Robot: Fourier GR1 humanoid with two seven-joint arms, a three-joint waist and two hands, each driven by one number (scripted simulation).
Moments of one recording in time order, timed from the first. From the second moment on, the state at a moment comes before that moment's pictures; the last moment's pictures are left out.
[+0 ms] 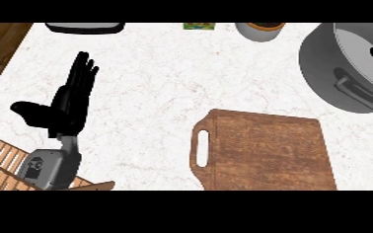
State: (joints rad) left arm -0.22 0.22 -0.05 -1.46 0.22 0.20 -0.03; right arm -0.63 -0.69 -0.11 -0.81 0.73 -0.49 0.21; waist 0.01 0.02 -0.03
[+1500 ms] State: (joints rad) left arm -0.26 0.21 -0.05 -1.41 0.22 0.20 -0.05; right arm -0.79 -0.70 -0.51 -0.35 0.33 -0.29 -0.33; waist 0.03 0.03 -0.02
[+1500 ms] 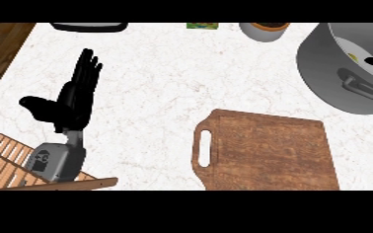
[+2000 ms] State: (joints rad) left arm -0.25 0.21 -0.04 -1.42 0.23 0.19 -0.05; right arm -0.72 -0.80 -0.70 -0.30 0.15 -0.18 -0.48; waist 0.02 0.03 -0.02
